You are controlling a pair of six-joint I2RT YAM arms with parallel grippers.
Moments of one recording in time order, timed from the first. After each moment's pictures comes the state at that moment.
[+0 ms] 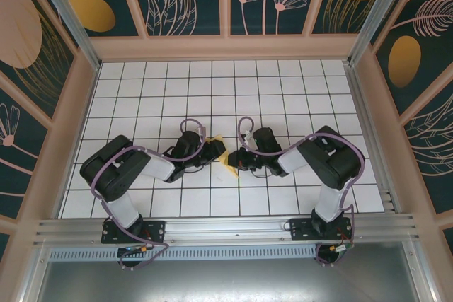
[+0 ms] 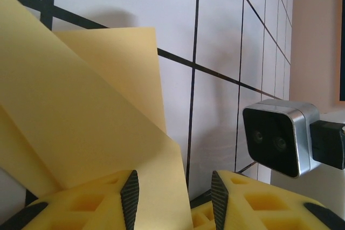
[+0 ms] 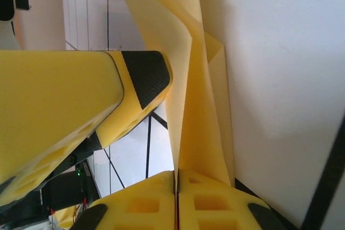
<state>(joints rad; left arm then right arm) -0.69 1.74 0.50 0.68 0.26 -1.16 0.67 1.80 0.54 0.59 -0.67 0.91</state>
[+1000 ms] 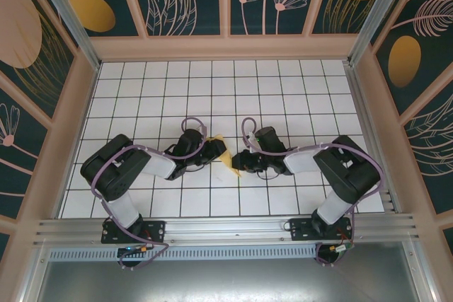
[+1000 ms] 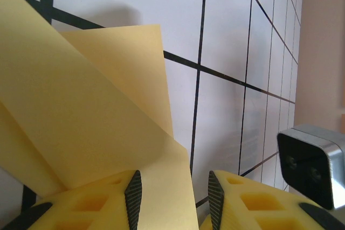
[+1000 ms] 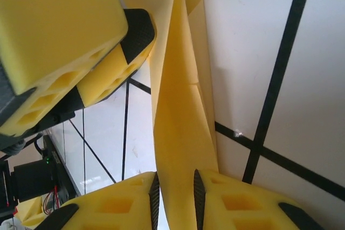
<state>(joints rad) -0.69 1.75 0.54 0.62 0.27 -1.16 0.67 1.63 0.54 0.27 -0.60 0.76</state>
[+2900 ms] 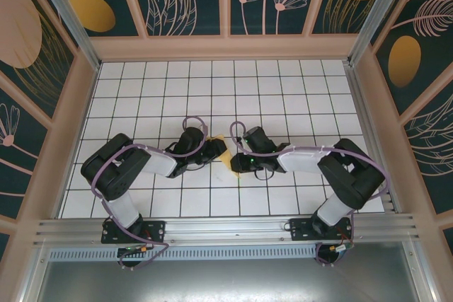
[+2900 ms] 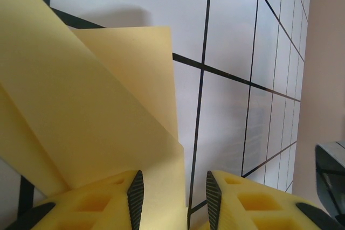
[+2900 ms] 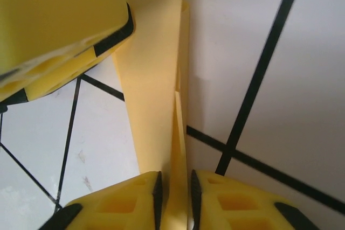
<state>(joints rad) -0.68 1.75 0.57 0.56 0.28 -1.15 0.78 1.58 0.67 -0.04 -0.30 0.59</state>
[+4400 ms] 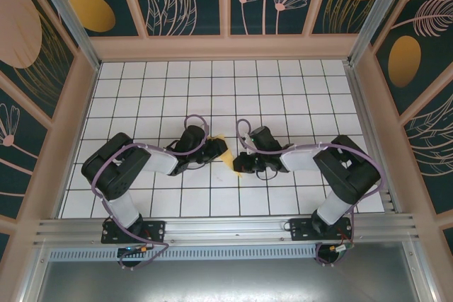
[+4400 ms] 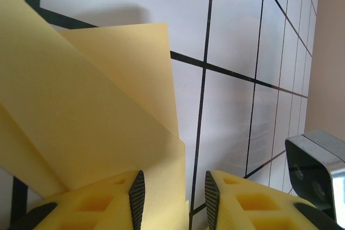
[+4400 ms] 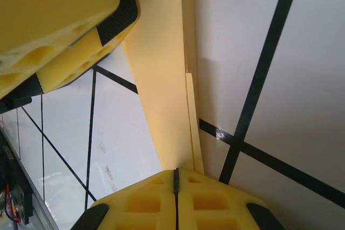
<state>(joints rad) -0.68 1.76 0.60 0.51 0.29 -1.13 0.71 1.64 0.60 0.11 -0.50 0.65</state>
